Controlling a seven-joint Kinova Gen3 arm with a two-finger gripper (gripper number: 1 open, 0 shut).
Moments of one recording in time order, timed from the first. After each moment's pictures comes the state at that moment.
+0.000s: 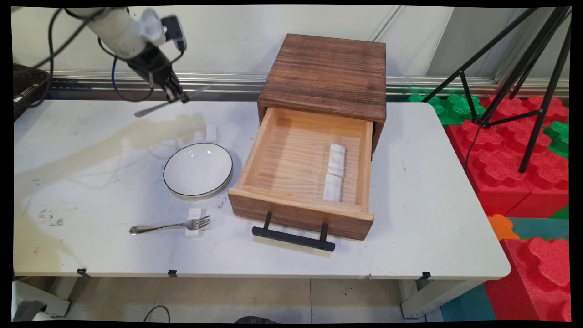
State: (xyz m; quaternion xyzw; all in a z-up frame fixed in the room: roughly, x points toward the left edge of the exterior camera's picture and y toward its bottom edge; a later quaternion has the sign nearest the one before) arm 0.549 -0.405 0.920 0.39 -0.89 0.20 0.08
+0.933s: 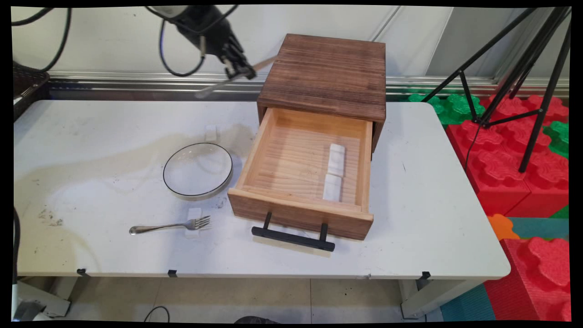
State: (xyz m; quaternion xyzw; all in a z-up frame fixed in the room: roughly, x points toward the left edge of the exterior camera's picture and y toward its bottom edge) arm 0.391 -0.393 1.019 0.29 -0.91 0.22 0.18
